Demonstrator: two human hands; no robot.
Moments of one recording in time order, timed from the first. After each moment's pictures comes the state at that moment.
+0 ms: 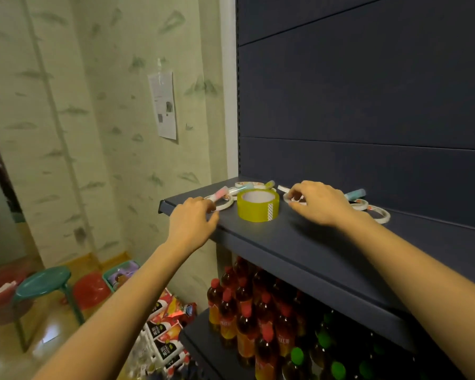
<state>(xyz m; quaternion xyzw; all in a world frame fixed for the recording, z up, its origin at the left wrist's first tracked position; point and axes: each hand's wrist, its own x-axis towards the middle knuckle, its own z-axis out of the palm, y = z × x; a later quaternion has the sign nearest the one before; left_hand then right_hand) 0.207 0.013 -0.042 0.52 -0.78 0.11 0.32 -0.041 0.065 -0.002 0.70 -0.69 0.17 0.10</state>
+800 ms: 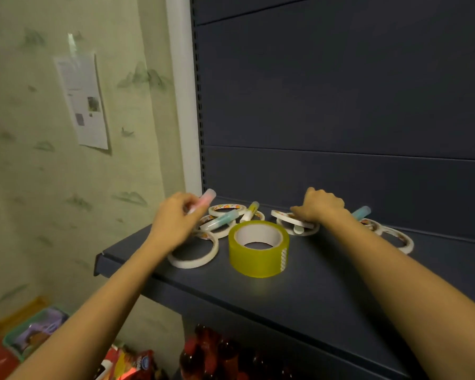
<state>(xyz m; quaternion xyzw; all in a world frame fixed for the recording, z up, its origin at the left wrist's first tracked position) 0.180 -0.175 -0.023 0.36 -0.81 -0.15 0.43 -0.084 -0.091 -0.007 0.42 -0.90 0.12 0.04</state>
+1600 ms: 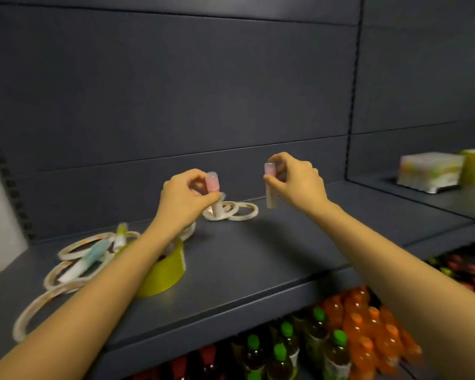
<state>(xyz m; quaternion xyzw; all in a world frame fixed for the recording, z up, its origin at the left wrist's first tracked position) 0.055 -0.084 0.019 0.01 -0.85 -0.39 0.35 -0.035 0.109 0.021 0.23 -0.87 0.34 0.26</state>
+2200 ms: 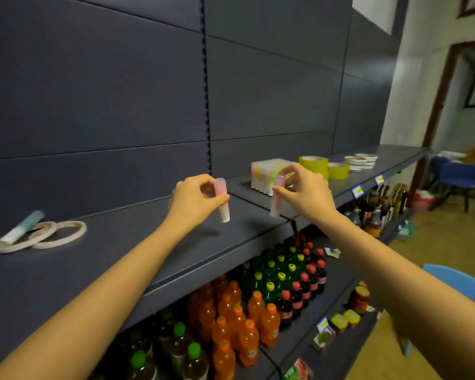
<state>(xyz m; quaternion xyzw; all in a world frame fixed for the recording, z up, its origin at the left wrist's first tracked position) -0.066 0.209 0.007 -0.13 -0.86 -0.43 0.24 -0.070 0.427 0.008 0.04 -0.90 0.31 0.30</state>
